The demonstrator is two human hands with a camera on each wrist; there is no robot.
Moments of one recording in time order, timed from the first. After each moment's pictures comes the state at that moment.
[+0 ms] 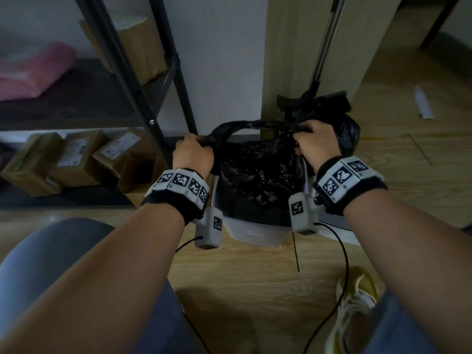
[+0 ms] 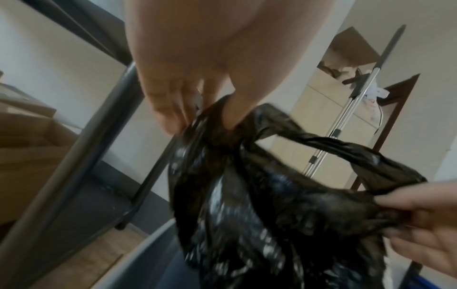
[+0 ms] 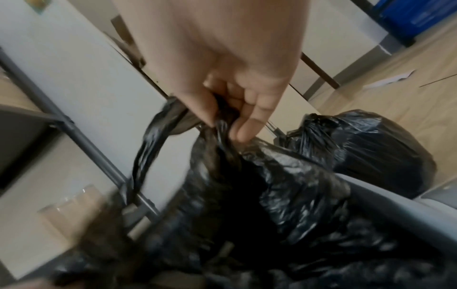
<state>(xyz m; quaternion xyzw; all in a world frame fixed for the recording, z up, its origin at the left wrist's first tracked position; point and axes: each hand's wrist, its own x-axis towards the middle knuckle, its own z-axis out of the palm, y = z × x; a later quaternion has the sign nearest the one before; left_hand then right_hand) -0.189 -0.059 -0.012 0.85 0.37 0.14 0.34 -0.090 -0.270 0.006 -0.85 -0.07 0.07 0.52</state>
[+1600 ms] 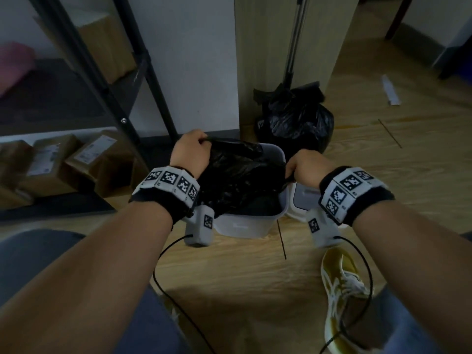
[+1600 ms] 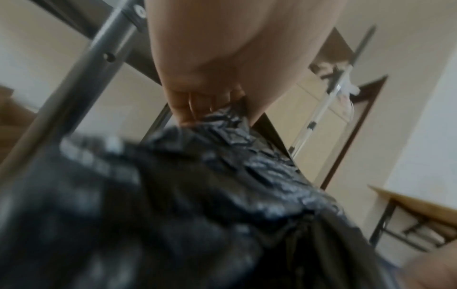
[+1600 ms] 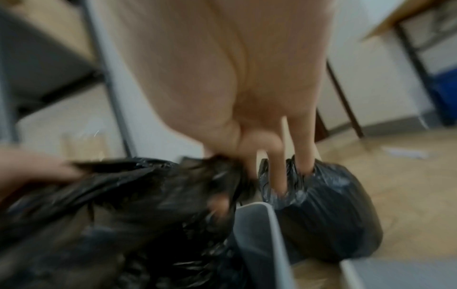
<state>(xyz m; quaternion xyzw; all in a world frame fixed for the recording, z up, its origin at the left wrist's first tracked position) -0.187 -0.092 -0.007 0.91 0.24 0.12 0.33 -0.125 -0.324 -0.005 -0.94 -0.23 0.19 0.13</state>
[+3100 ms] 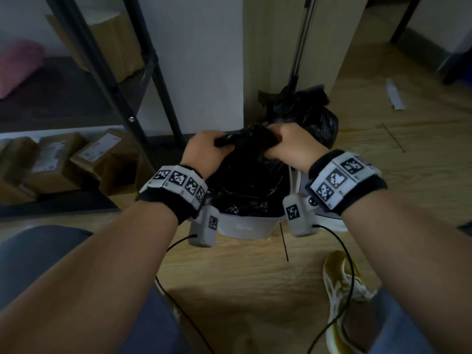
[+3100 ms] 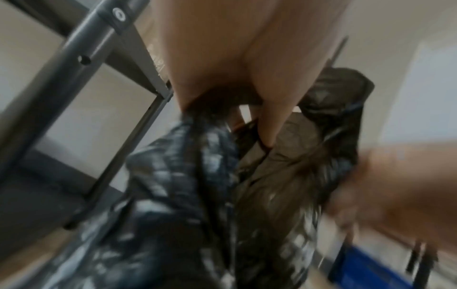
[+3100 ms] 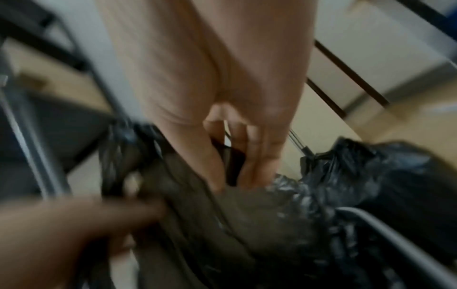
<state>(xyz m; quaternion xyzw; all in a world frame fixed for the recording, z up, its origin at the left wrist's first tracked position) -0.193 -0.104 0.004 0.92 0.12 0.11 0.34 -0.125 -0.283 0.027 -0.87 -0.25 0.16 0.38</state>
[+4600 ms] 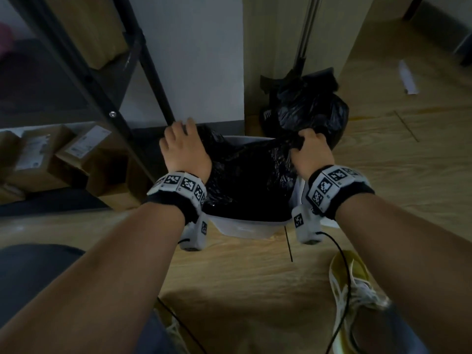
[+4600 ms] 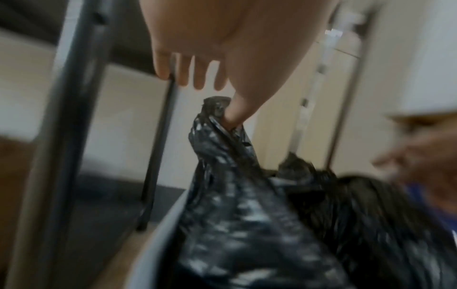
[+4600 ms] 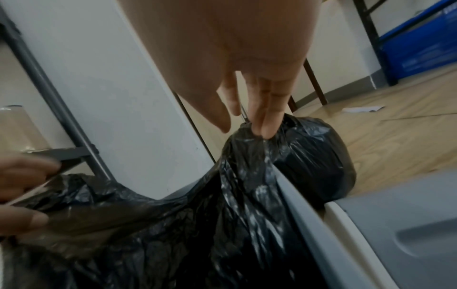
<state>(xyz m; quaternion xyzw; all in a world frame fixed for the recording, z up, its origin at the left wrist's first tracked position) -0.161 -0.075 -0.063 0.95 0.28 0.15 0.02 -0.070 -0.296 -0.062 -0.95 -0.06 0.10 0.28</state>
